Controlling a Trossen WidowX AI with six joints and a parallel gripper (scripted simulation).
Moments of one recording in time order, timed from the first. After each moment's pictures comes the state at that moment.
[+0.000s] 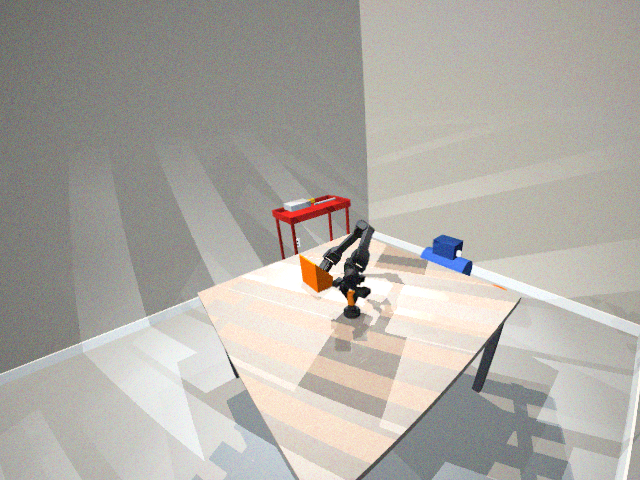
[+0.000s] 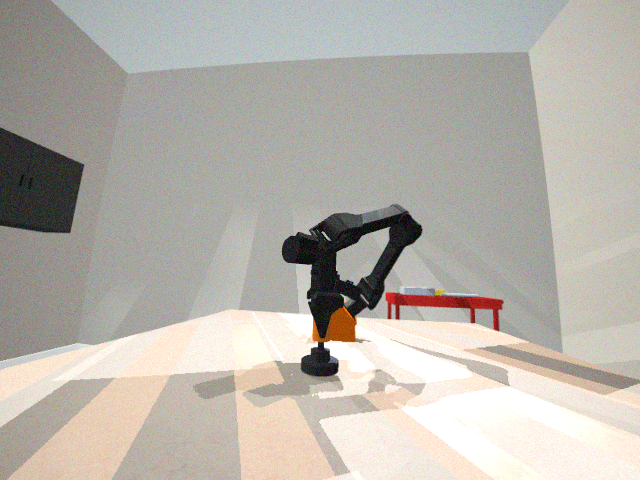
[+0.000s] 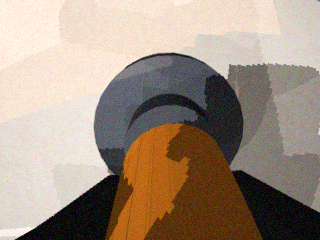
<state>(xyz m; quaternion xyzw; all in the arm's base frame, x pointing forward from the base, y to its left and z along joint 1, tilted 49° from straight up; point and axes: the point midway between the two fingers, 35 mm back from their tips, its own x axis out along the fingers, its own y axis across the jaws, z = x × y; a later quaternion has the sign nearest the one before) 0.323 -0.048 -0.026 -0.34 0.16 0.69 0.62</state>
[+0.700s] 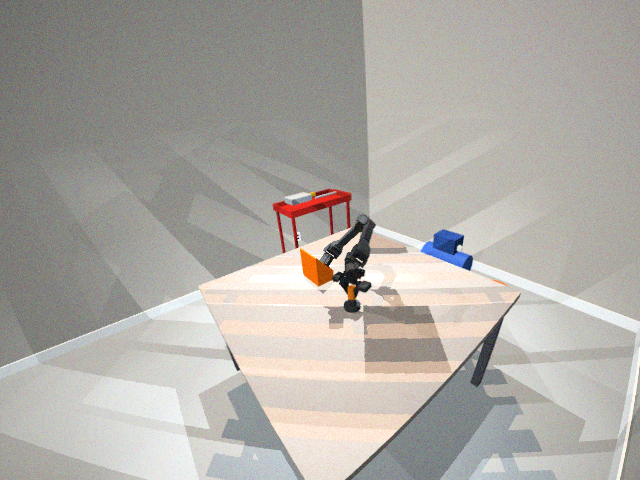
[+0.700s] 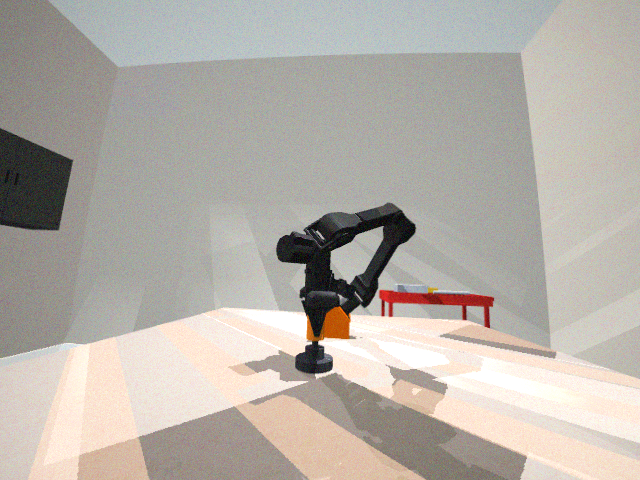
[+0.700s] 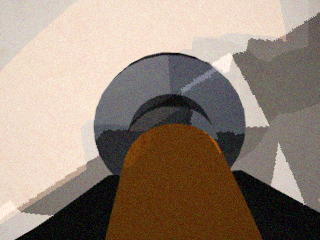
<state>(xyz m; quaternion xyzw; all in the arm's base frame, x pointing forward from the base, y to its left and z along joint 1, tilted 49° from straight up) 0.322 -0.047 -0.028 -0.35 0.15 0.69 0.61</state>
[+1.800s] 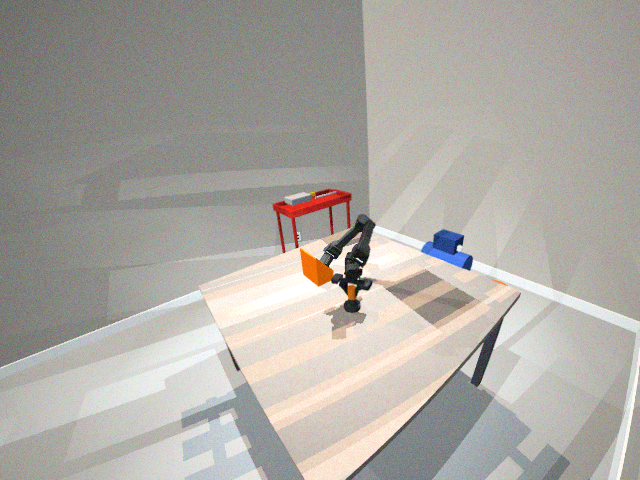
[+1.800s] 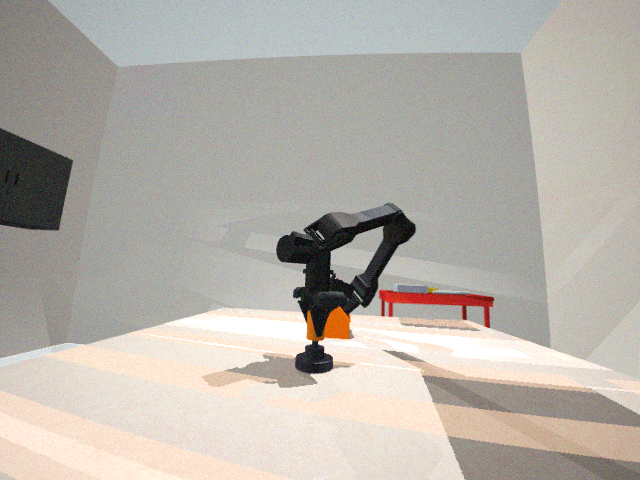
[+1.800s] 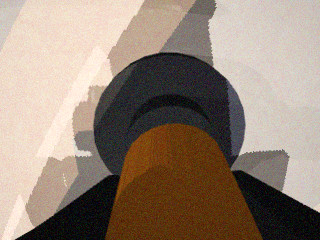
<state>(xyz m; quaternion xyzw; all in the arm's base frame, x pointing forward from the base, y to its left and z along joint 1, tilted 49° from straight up) 0.323 -0.047 -0.027 -0.42 0.08 0.70 0.57</state>
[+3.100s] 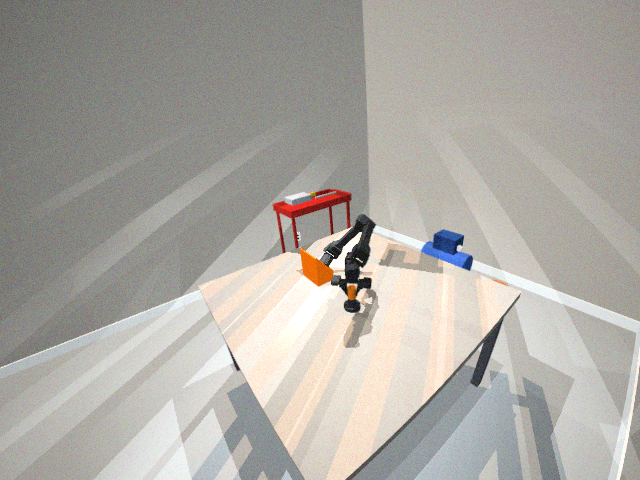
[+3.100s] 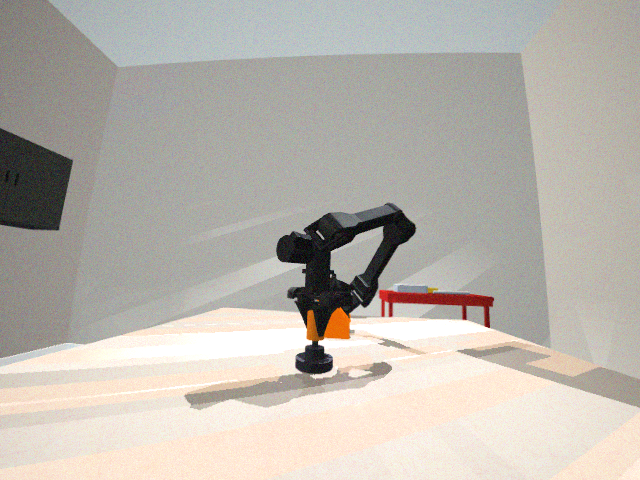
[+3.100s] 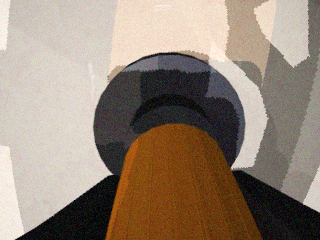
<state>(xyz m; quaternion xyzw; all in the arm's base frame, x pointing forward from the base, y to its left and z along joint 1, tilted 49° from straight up) 0.323 -0.047 -0.028 -0.47 0.00 0.71 0.53</state>
